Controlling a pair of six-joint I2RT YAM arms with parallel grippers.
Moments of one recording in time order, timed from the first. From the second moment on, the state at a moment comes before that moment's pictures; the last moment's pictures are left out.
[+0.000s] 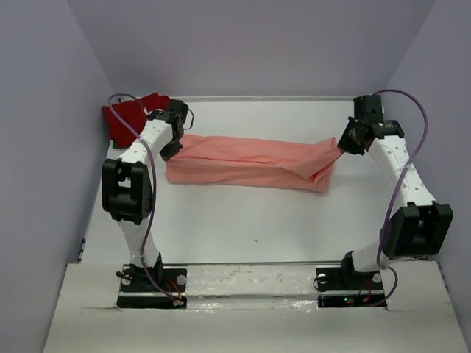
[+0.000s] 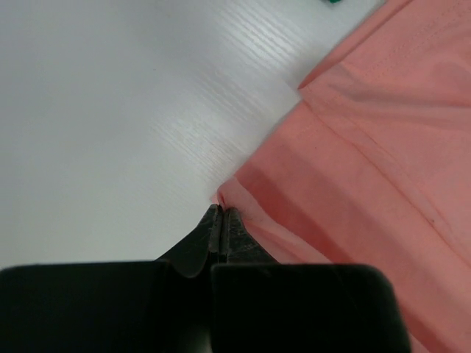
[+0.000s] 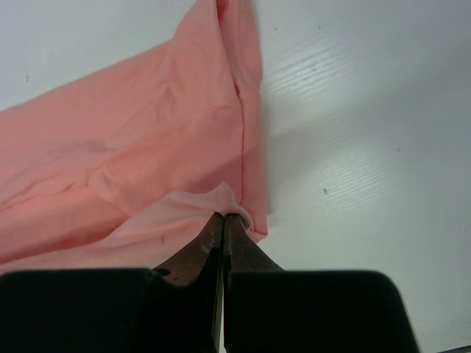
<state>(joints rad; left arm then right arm) -0.21 1.87 1.56 -0.98 -0.52 -0.75 0.03 1.48 1.42 -0.86 0.19 0.47</state>
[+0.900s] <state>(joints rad) -0.21 2.06 1.73 -0.98 -0.52 -0.72 0.03 1.61 1.49 -0.86 0.19 0.45</state>
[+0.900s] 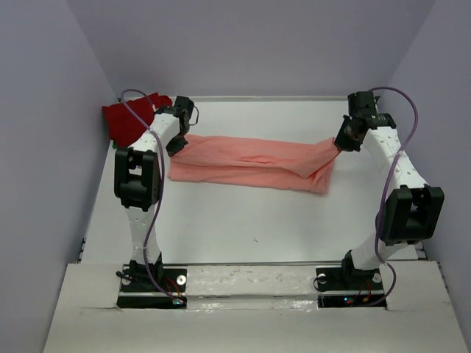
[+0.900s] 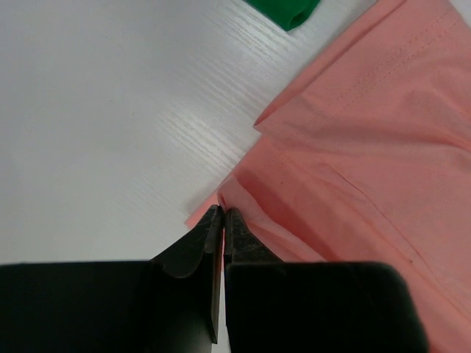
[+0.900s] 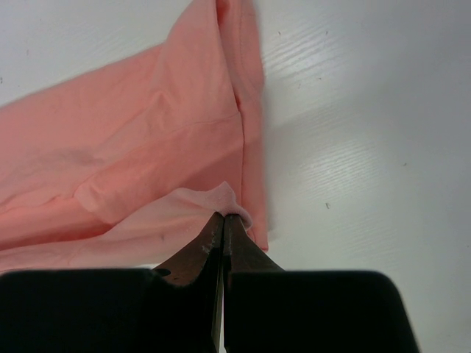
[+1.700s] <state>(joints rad) -0.23 2.05 1.77 -0.98 -0.62 -0.70 0.04 1.68 1.50 -0.84 0.17 0.41</state>
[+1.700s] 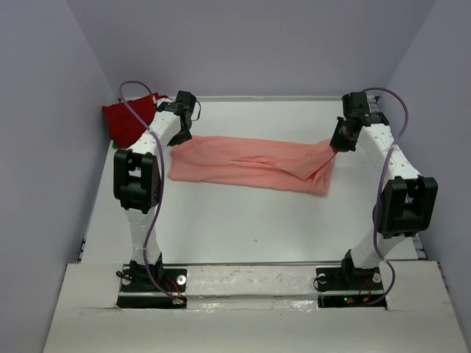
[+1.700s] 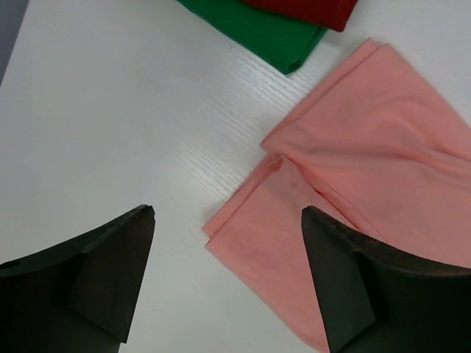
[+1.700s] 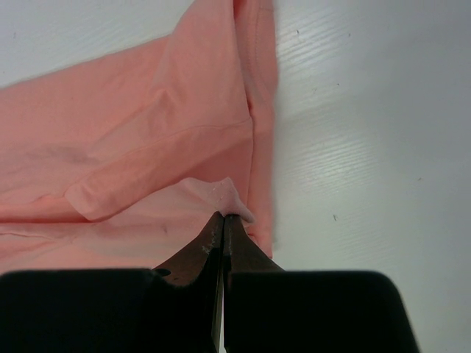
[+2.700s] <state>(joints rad) -0.40 1.85 1.64 -0.94 -0.64 -0.68 0.07 2.04 1.82 -0.84 0.14 0.33</state>
